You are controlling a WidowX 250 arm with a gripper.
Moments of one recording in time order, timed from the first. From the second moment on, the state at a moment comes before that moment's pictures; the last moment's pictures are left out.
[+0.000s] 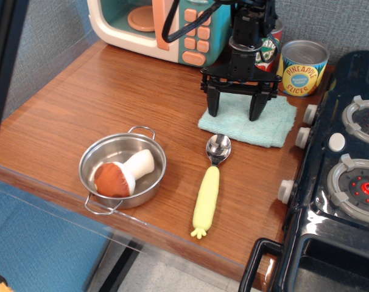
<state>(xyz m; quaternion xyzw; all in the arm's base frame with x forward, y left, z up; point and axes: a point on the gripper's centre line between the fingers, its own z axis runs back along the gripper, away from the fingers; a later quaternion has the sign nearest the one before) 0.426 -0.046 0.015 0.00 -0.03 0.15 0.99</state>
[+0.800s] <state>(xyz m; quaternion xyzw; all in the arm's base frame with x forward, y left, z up) 0.422 -0.041 0.104 -0.01 -0.12 0.08 0.99</state>
